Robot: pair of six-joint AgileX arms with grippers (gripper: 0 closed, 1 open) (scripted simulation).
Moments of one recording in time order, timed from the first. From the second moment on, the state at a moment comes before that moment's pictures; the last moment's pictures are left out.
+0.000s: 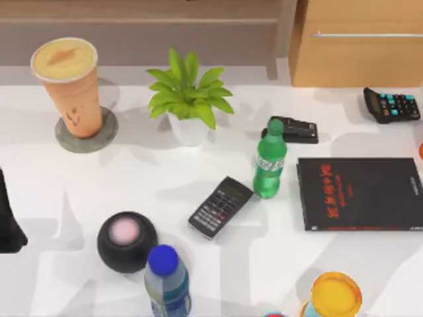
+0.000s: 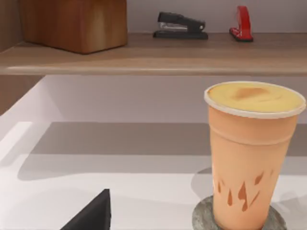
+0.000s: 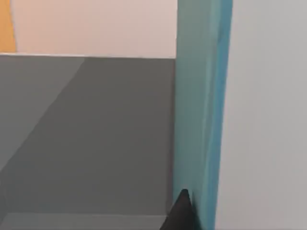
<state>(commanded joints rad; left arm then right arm) 0.00 0.00 0.00 0.00 0.00 0.00 -0.44 2.09 1.56 0.54 -0.40 -0.01</state>
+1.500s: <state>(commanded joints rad) 0.00 0.00 0.00 0.00 0.00 0.00 0.16 1.38 1.25 0.68 0.20 0.90</state>
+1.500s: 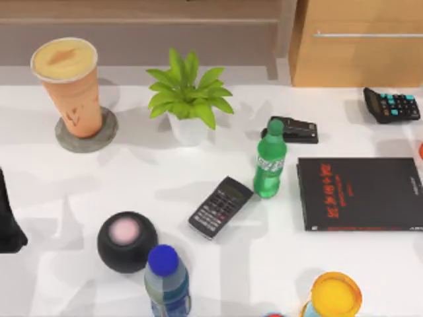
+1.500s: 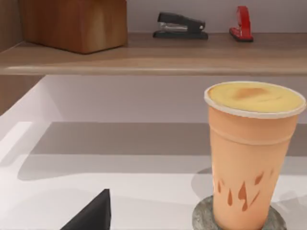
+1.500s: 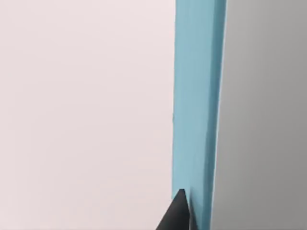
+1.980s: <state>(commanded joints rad) 0.00 0.00 0.00 0.00 0.00 0.00 0.46 1.40 0.65 0.69 0.46 1.55</state>
